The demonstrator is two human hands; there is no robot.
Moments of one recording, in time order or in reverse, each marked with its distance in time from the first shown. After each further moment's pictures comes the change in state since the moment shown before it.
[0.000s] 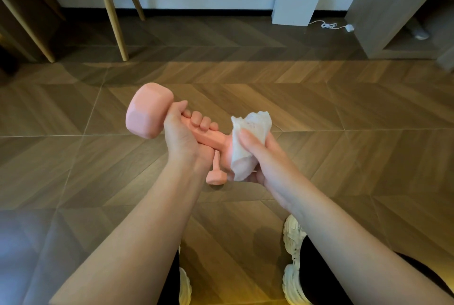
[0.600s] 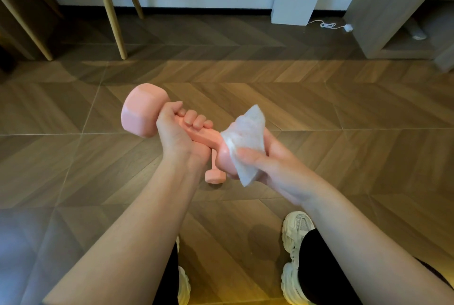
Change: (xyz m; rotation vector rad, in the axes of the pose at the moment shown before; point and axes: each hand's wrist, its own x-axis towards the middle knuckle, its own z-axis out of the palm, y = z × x) left_hand 0.005 0.006 -0.004 -0.041 -0.016 -0.016; right_hand -0.007 -0.008 -0.012 -0.007 -0.199 -0.010
